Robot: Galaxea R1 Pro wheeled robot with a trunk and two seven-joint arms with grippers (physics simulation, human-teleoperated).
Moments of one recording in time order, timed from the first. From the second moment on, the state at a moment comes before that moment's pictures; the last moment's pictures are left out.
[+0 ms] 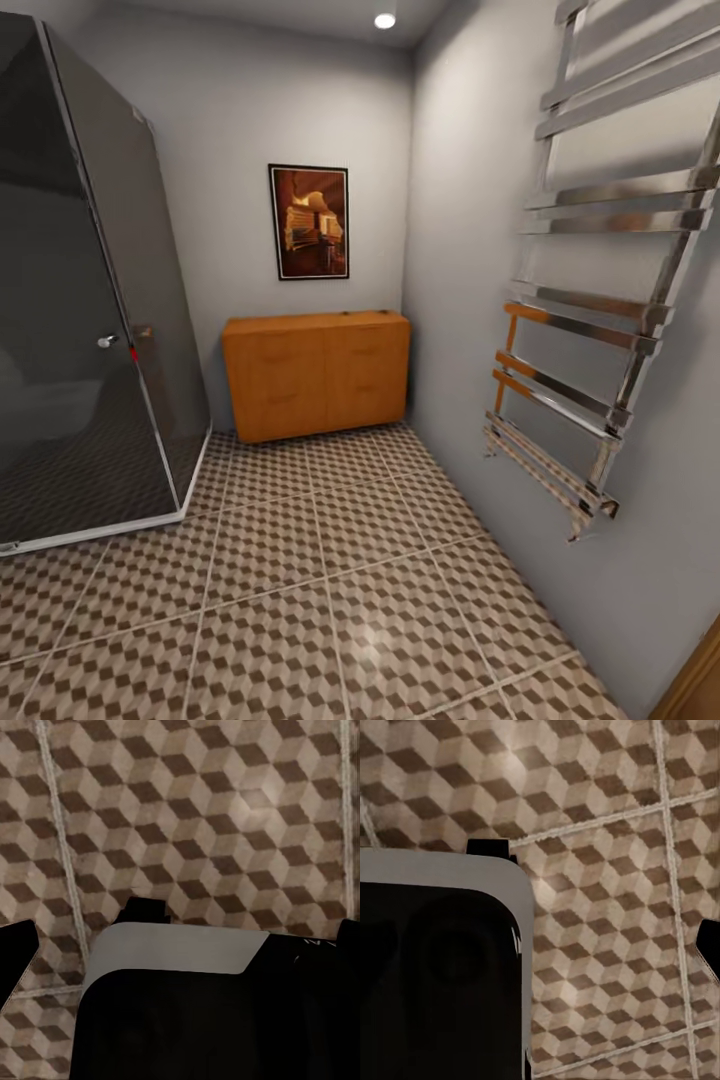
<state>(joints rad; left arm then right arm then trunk) -0.17 -0.05 -0.17 -0.01 0.29 -0.12 0.07 -0.10 -0.06 -0.05 0.03 0.10 -0.13 -0.07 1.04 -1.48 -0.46</state>
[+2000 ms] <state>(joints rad) -0.17 -0.05 -0.17 -0.01 0.29 -0.12 0.07 -0.10 -0.06 -0.05 0.03 0.10 -0.13 -0.07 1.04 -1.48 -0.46</state>
